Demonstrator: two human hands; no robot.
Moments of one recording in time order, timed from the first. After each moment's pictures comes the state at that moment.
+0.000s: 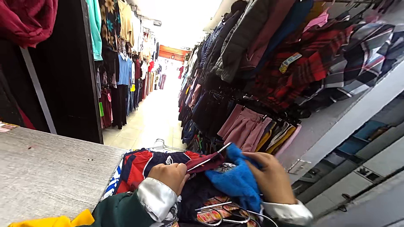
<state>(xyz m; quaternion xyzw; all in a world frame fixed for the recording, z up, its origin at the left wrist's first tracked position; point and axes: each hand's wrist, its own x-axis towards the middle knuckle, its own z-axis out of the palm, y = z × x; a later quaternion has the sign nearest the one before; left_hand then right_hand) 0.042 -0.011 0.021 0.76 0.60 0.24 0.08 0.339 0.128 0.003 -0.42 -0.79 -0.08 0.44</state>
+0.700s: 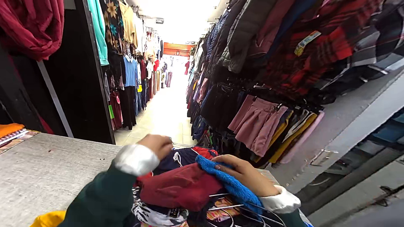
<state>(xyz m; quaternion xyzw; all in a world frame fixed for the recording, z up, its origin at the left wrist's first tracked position) -0.025 0.016 0.058 0.74 0.64 0.20 0.06 0.284 0.130 -0.023 -0.32 -0.89 0.18 0.26</state>
